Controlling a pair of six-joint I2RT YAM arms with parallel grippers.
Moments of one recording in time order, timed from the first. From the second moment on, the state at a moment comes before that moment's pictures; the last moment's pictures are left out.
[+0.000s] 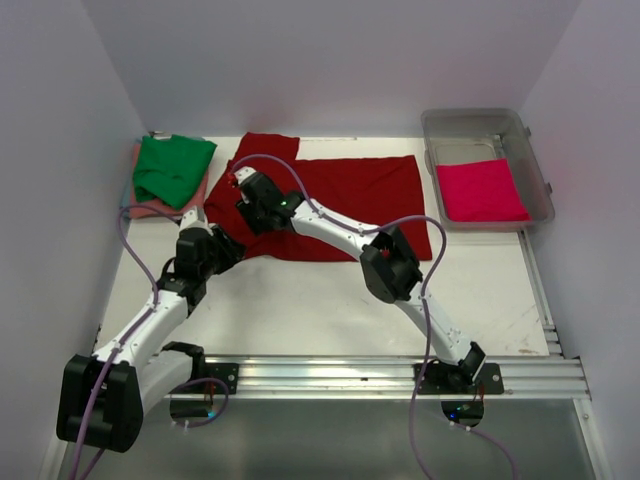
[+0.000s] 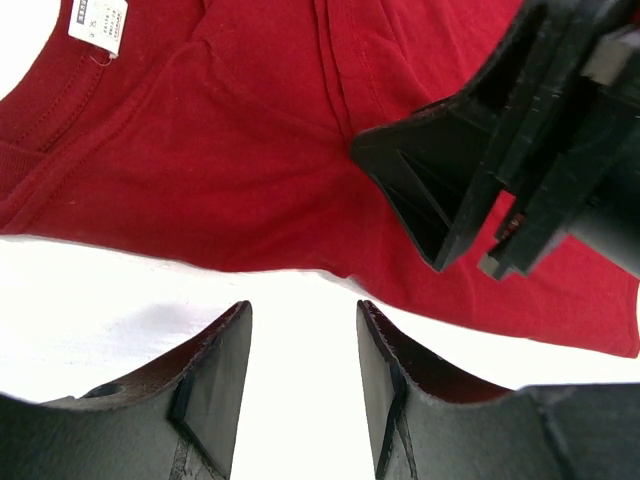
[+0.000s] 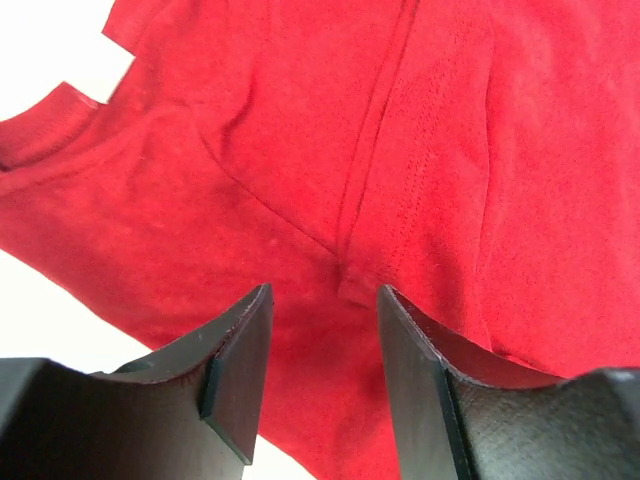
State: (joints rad) left arm -0.17 0.99 0.43 -0.02 0.00 -0.69; right arm 0.92 2.47 2.23 -0.54 0.19 0.13
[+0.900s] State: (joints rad) left arm -0.17 0.97 0.43 -0.04 -0.01 -0.69; right arm 0.84 2.43 2.07 -0.47 0.11 0.19
